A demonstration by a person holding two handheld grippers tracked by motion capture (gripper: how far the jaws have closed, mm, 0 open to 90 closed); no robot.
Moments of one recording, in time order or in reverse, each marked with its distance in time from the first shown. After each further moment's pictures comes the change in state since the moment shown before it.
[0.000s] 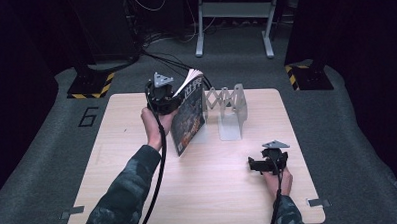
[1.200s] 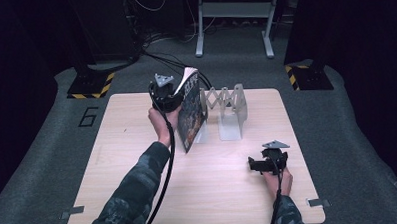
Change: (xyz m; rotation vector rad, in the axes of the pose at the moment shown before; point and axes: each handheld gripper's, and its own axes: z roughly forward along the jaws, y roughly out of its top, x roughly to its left) left arm 0.011 -0.012 0.034 -0.041 0.083 -0.125; right arm 0.000 0.000 0.000 -0.010 -0.005 -0.003
